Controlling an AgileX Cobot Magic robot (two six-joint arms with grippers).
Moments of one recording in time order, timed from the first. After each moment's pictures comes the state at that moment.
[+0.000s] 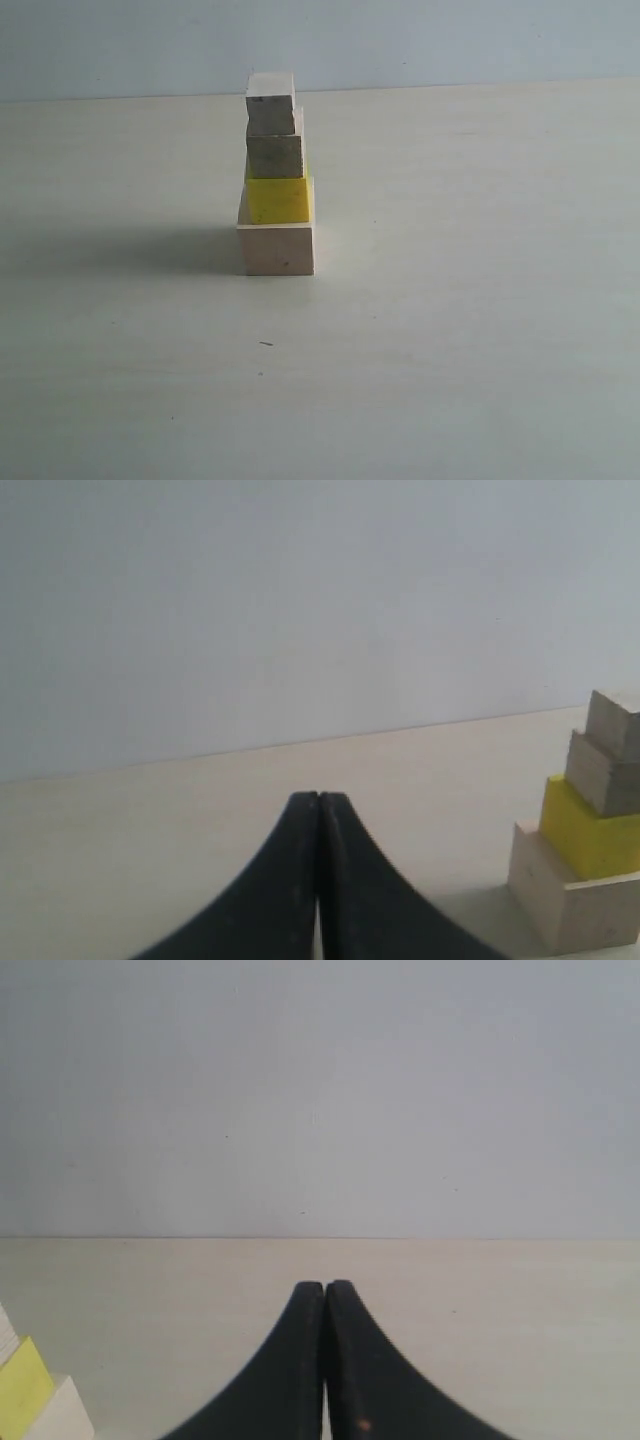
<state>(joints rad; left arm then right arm) -0.03 0.21 -0.40 -0.33 0.41 0.39 0.11 0.57 -0.52 0.24 0.22 -0.18</state>
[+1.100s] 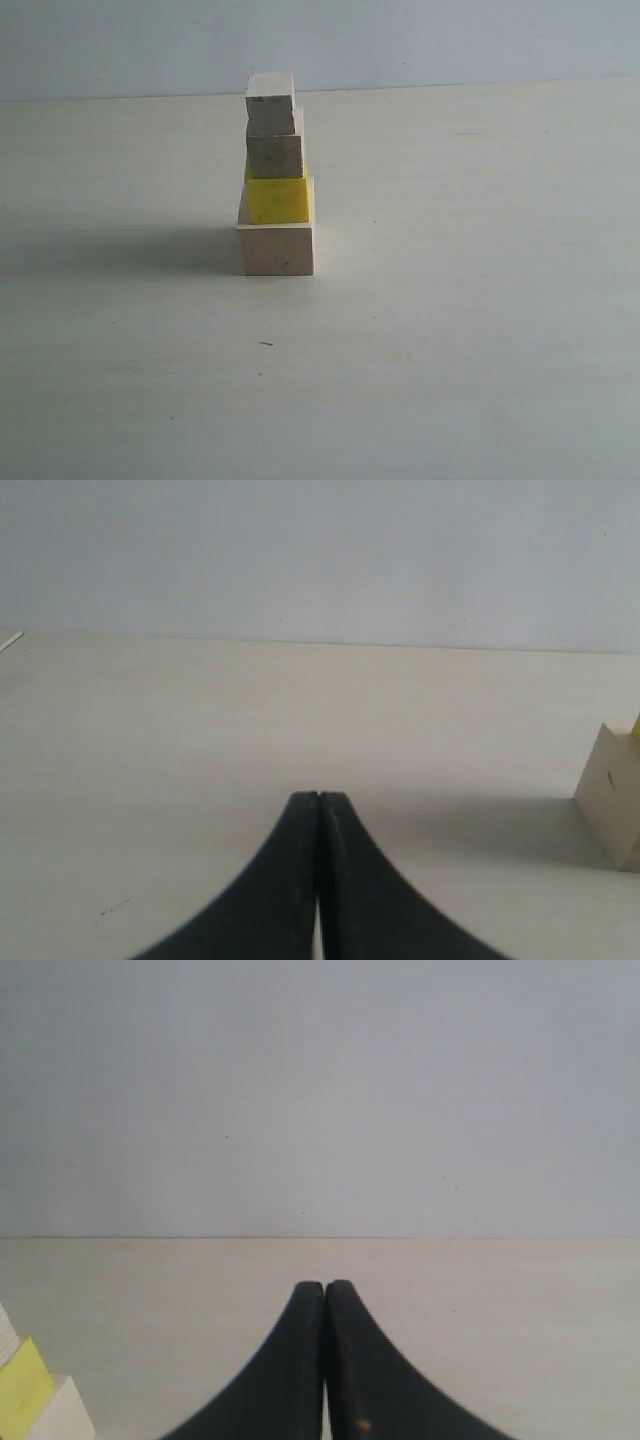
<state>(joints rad) 0.04 0.01 0.00 -0.31 0.28 0.28 0.11 0.57 -0.52 0.24 0.22 -0.17</state>
